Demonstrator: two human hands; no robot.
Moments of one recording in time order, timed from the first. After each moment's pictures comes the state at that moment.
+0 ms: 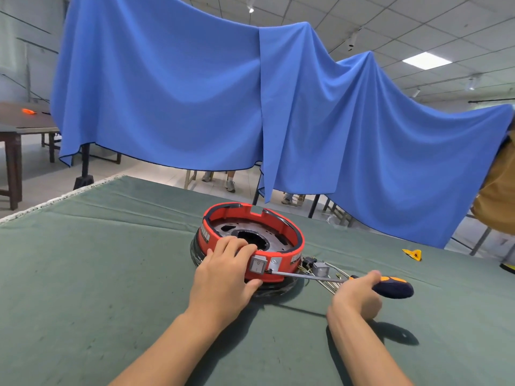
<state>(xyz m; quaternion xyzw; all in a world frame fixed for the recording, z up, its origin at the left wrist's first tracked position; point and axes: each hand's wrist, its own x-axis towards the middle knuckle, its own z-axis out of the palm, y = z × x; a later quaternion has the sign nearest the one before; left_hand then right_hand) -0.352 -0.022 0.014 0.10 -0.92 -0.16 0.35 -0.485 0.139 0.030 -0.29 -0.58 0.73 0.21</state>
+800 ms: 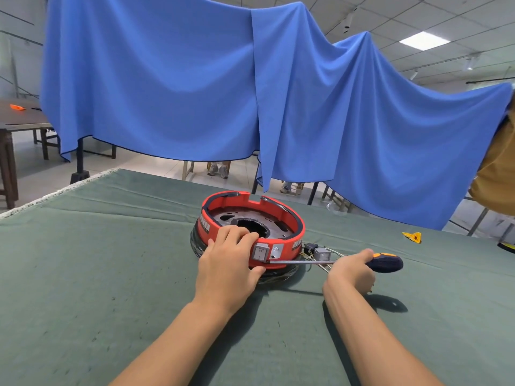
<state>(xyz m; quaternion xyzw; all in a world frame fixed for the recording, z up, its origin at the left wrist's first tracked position) -0.352 -0.017 0.018 0.11 -0.91 -0.18 0.36 -0.499 0.127 0.029 -0.31 -0.61 0.70 0.21</state>
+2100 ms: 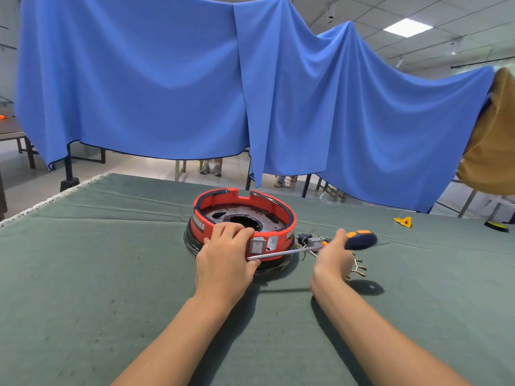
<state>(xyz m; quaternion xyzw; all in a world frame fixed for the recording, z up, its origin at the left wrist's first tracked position) -0.353 -0.015 0.019 0.13 -0.91 -0.17 0.35 -0.465 0.114 0.036 -0.20 -0.63 0.73 0.15</state>
